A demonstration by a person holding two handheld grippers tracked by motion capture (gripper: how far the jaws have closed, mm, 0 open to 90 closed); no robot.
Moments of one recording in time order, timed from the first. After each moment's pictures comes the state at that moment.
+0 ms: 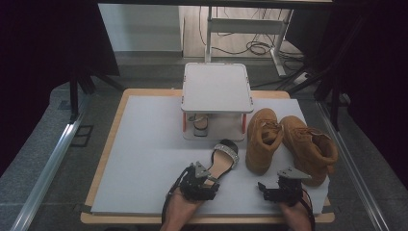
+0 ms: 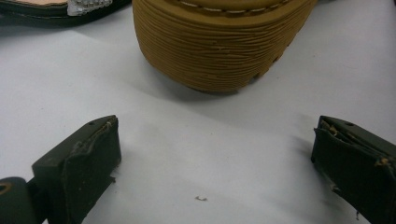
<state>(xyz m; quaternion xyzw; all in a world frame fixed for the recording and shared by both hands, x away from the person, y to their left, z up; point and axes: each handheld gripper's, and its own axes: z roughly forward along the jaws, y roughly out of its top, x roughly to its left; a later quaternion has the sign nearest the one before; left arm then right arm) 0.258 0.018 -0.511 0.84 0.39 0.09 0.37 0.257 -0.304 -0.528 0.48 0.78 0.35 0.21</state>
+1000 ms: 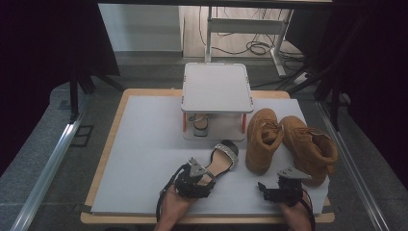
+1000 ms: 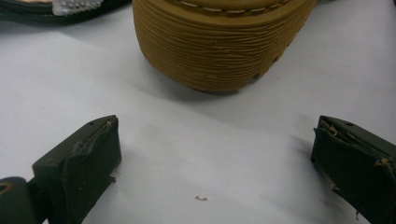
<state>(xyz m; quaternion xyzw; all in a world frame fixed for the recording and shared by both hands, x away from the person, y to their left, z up) 0.261 0.034 -0.505 0.85 0.35 0.10 0.38 0.256 -0.304 -0.528 0.48 0.78 0.35 0.21</state>
